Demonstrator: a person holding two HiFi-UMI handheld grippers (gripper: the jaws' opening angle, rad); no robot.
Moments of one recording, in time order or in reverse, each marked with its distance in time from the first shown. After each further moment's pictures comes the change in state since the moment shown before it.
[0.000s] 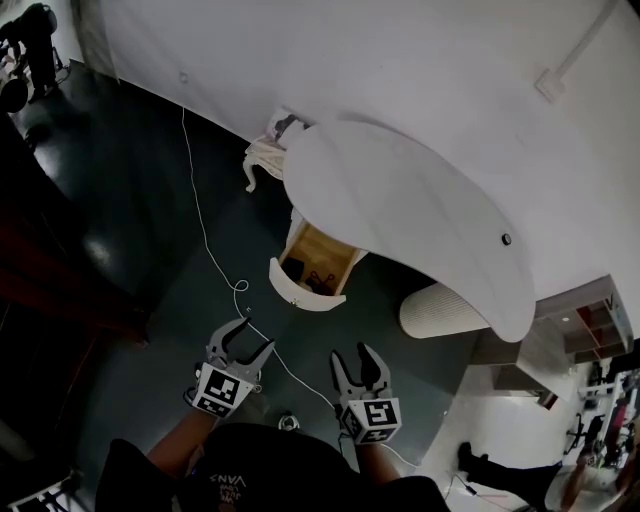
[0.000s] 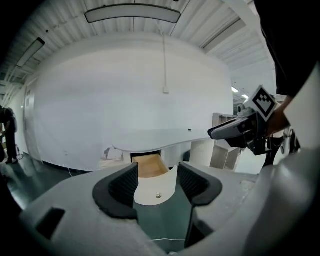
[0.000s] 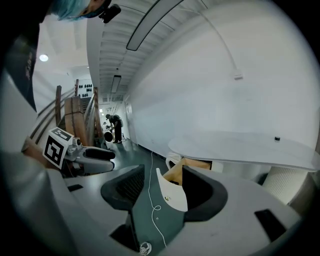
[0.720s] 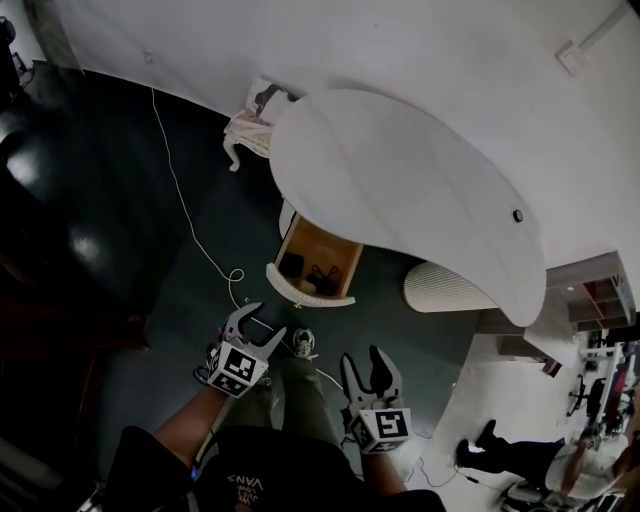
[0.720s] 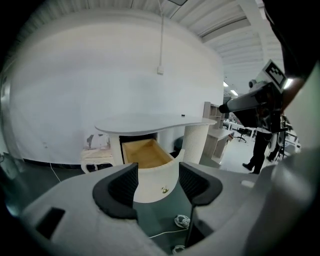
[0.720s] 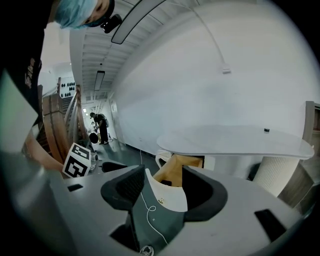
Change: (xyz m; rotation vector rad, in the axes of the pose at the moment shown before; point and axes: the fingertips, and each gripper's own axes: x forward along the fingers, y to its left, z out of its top) left arm 0.115 0.041 -0.069 0.006 0.152 -0.197; right arm 0.048 -0.020 -0.003 0.075 0.043 -0.144
